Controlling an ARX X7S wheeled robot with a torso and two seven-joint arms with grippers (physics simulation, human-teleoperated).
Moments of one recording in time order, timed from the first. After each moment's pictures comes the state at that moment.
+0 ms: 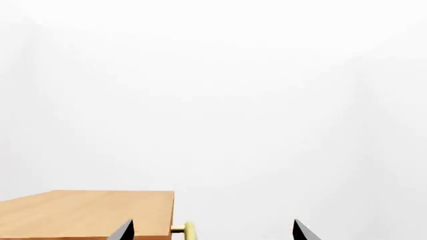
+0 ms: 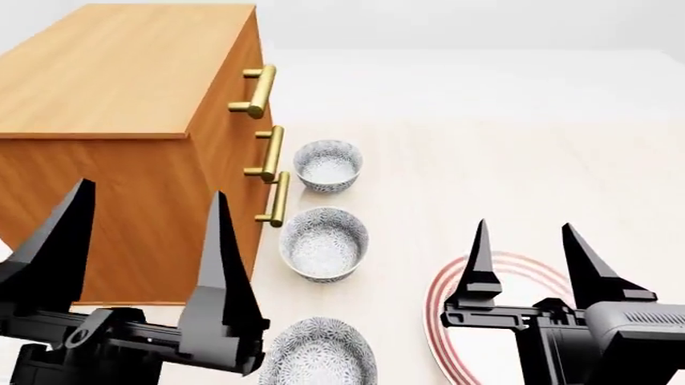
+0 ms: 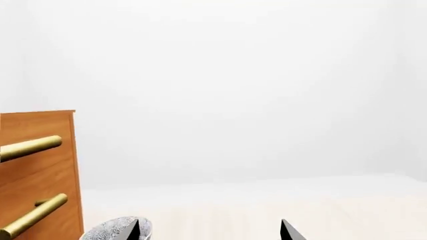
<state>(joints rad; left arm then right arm) -0.53 -0.98 0.98 1.04 -0.45 -0.02 -1.16 -0.08 0.27 -0.04 -0.82 0.29 0.37 0.29</state>
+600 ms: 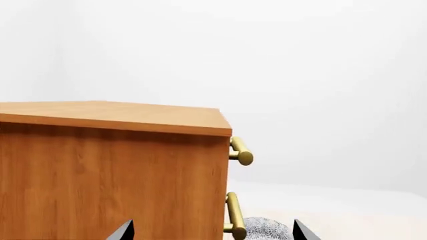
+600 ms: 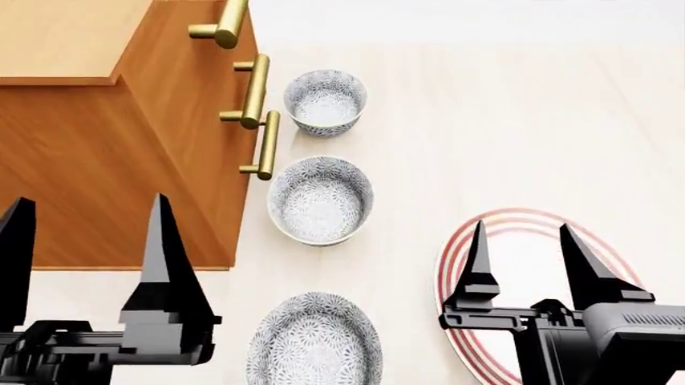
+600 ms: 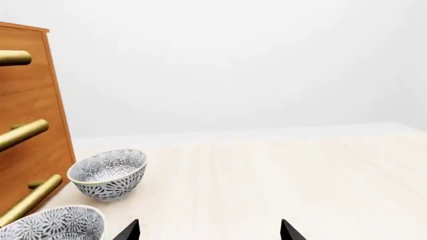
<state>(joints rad) -1.02 -1.18 1.60 1.04 -0.48 0.19 -1.52 -0.08 0.29 -0.06 -0.82 0.30 0.35 0.31</state>
